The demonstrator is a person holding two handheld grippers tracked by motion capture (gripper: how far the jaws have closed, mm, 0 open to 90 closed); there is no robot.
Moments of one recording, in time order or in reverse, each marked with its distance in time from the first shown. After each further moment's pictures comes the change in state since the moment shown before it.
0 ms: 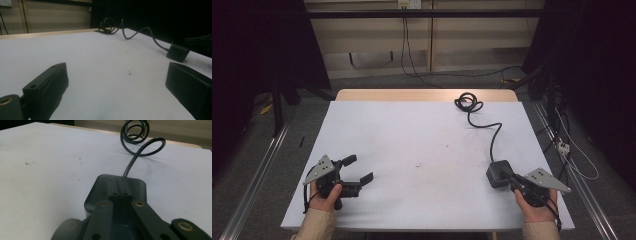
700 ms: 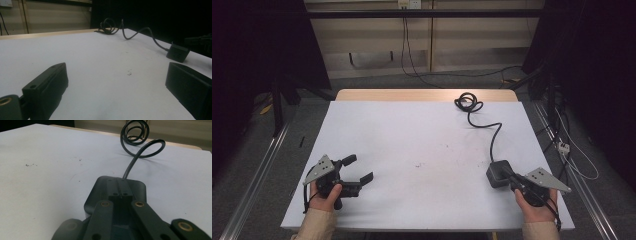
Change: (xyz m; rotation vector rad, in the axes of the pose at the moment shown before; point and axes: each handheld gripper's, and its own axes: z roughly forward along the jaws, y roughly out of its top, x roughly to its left) left arm 0.000 0.000 0.000 -0.002 0.001 -0.002; right arm 0.000 0.001 0.001 -0.009 0.001 0.005
